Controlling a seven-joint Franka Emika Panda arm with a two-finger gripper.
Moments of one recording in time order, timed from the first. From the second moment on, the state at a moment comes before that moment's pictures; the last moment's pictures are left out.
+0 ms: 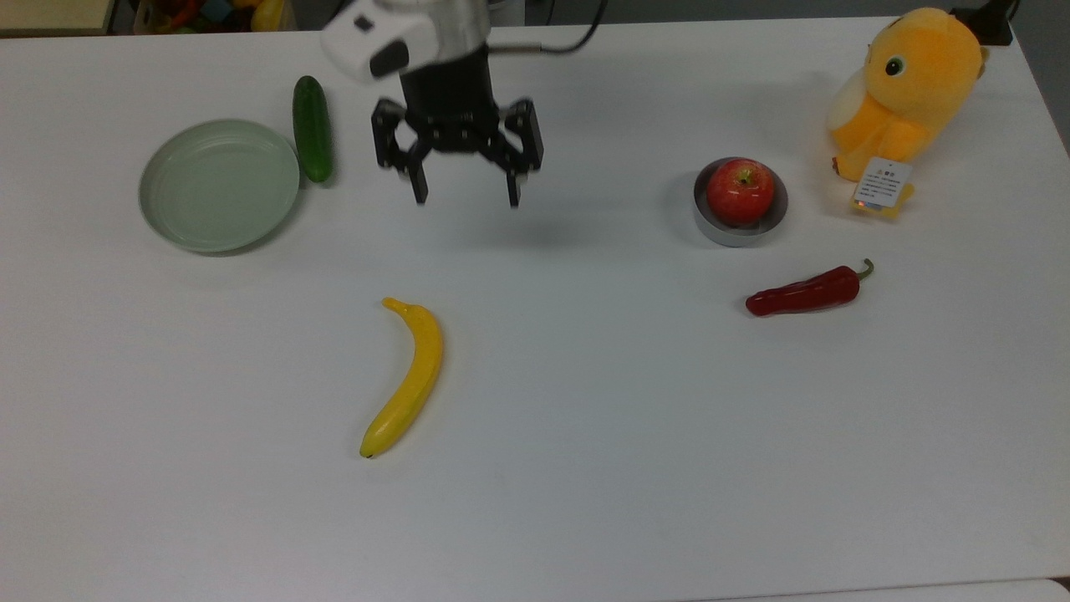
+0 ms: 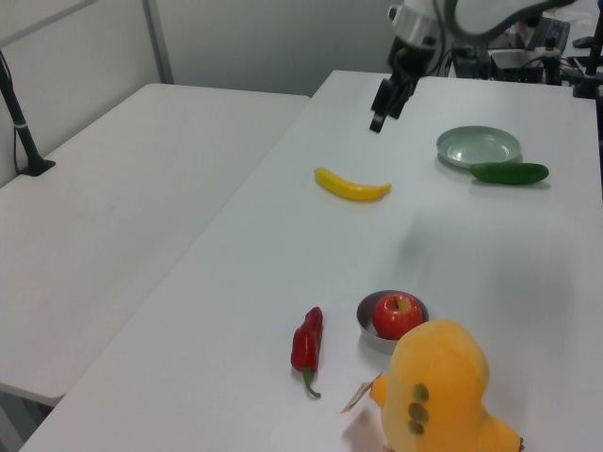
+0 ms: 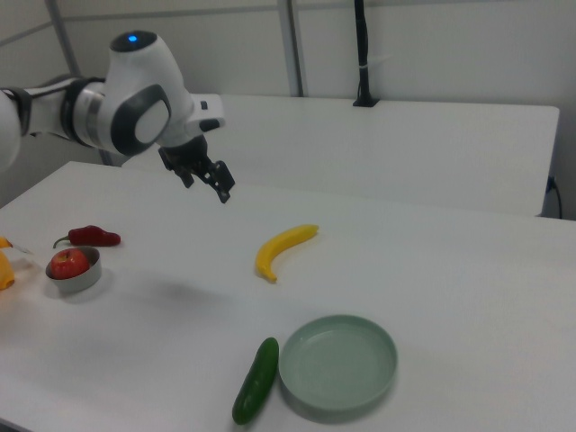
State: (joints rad) arm 0.11 0.18 -0.03 -1.76 0.11 2.26 0.10
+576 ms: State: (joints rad) arm 0.06 0.47 -0.03 -1.64 0.03 2.32 0.10
